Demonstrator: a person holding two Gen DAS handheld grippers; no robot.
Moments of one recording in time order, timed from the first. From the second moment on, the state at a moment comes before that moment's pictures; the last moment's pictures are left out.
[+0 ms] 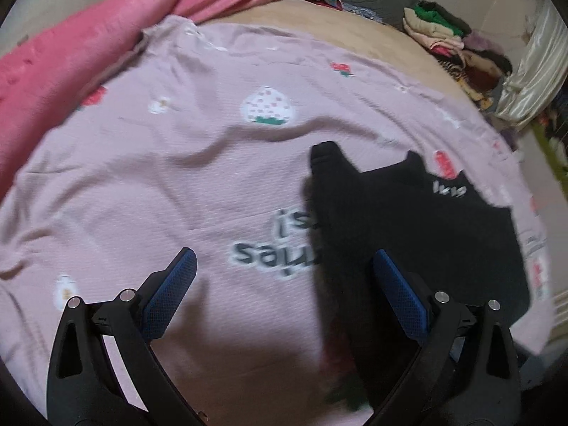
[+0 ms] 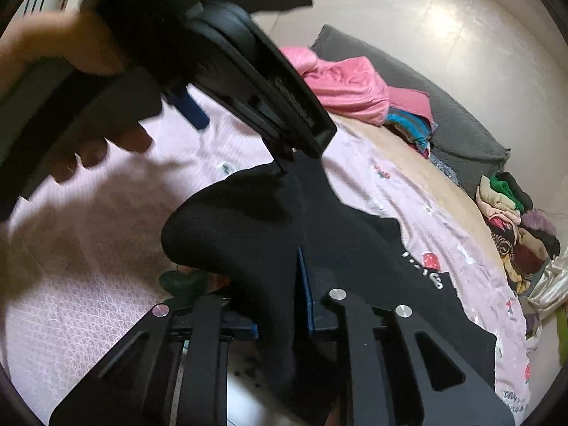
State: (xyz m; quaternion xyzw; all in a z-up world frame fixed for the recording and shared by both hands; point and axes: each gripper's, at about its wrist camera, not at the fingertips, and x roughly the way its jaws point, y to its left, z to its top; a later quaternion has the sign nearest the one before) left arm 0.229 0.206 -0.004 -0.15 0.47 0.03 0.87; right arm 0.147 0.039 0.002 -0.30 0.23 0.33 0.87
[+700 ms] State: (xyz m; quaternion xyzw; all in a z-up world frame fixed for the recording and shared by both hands) left arm 0.281 0.166 -0.029 -0.25 0.50 -0.07 0.83; right arm 0.139 0.013 0.020 -0.24 0.23 0.33 0.88
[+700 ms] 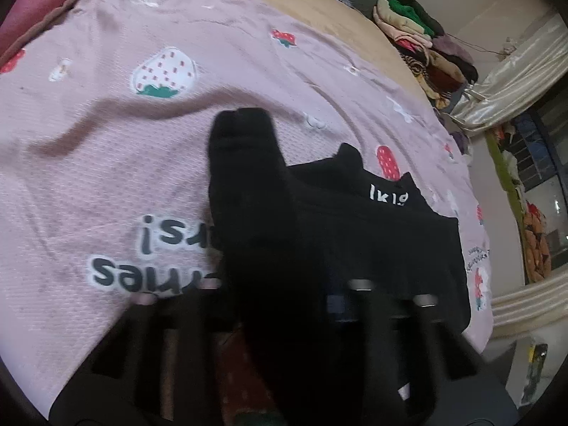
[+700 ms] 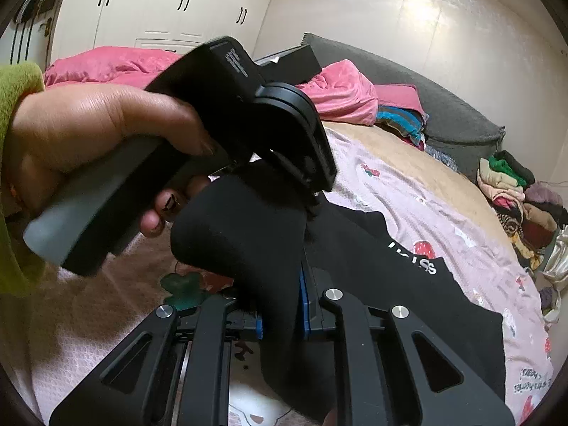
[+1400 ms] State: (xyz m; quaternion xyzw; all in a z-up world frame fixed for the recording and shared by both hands) left arm 0.280 0.149 0.005 -0.22 0.49 -0.09 0.84; right arm 0.119 0.015 0.012 -0.27 0.21 0.31 0.89
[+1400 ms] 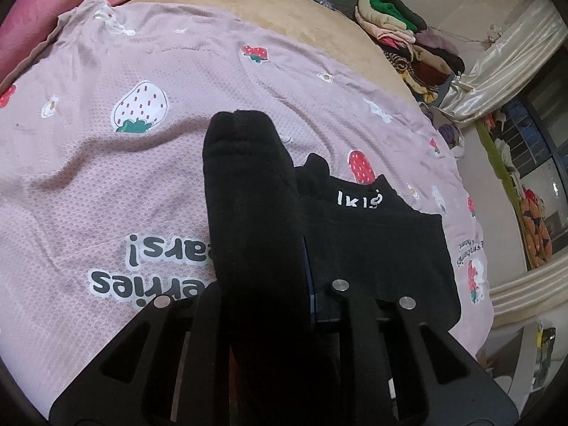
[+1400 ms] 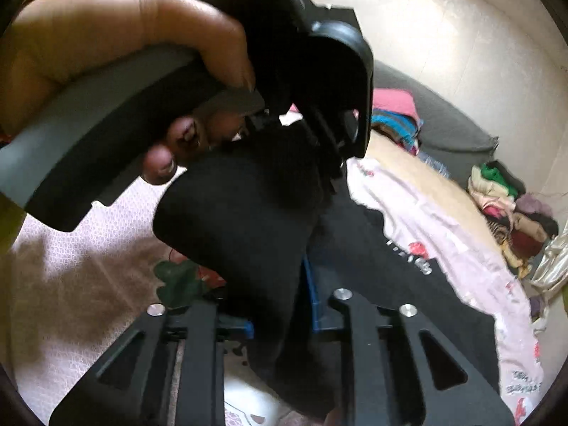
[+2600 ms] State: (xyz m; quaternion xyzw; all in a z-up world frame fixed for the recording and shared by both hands) left arm 0.278 0.021 0.073 -0.12 0.46 -0.12 0.87; right arm 0.083 -0.107 0.061 -0.14 0.19 0.24 0.94
